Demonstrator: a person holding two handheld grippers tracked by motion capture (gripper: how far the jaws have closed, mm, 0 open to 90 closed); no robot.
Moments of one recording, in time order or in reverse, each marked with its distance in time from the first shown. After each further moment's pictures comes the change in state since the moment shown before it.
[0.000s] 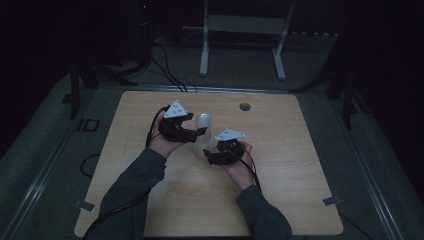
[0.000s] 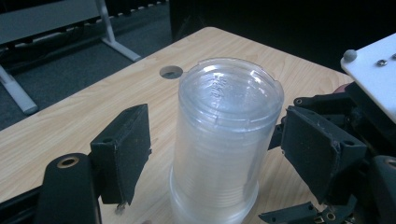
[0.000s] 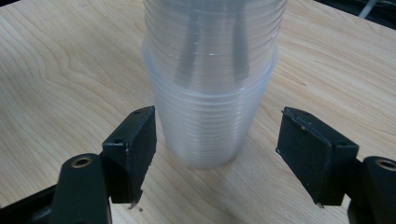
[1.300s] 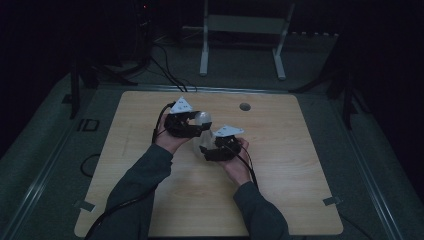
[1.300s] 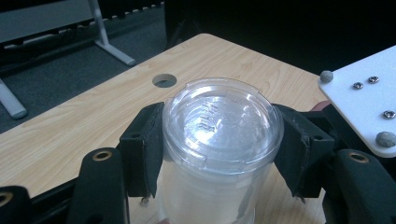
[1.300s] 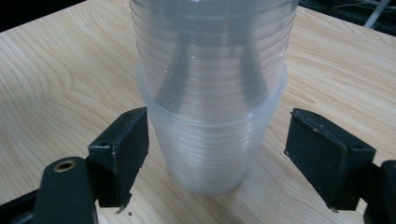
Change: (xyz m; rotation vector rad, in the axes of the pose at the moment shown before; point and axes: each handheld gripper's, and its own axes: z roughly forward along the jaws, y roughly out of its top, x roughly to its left) left arm 0.000 0.011 0.010 -0.020 -0.026 -0.017; right arm -0.003 0.007 0.013 -0.046 0.031 0.031
